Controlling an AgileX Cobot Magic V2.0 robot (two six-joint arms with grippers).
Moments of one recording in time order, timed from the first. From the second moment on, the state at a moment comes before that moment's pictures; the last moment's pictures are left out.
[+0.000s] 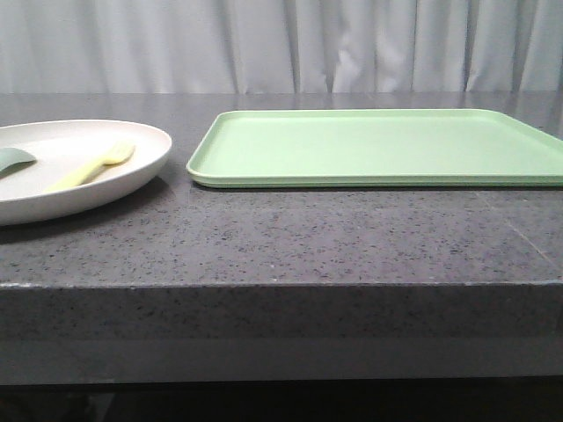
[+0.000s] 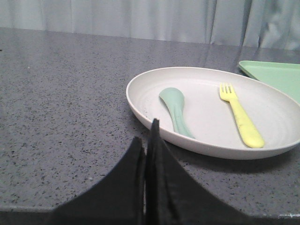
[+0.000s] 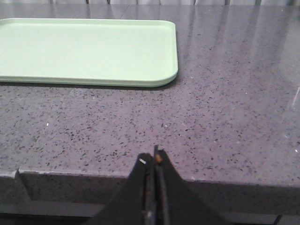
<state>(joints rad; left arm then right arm) -0.05 -0.01 0.01 -0.07 0.17 0.00 0.02 -0.01 0.03 0.09 0.24 -0.03</state>
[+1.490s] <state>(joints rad) -0.05 0.56 -0.49 -0.04 0.11 -0.01 0.02 0.54 -0.55 0.12 0.33 -0.03</state>
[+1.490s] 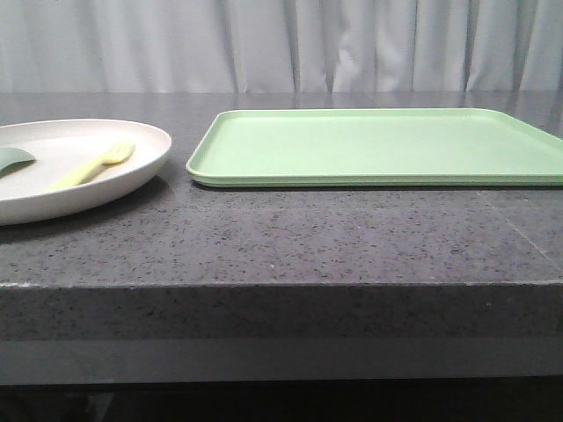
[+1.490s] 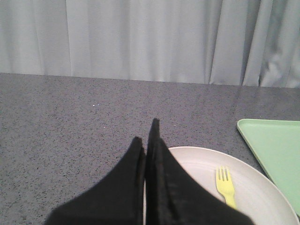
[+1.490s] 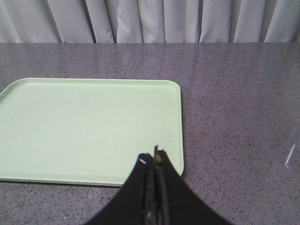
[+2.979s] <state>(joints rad) 0.02 1.43 -1.22 0.03 0.98 -0.07 0.02 0.54 -0.55 0.12 0.33 -0.03</state>
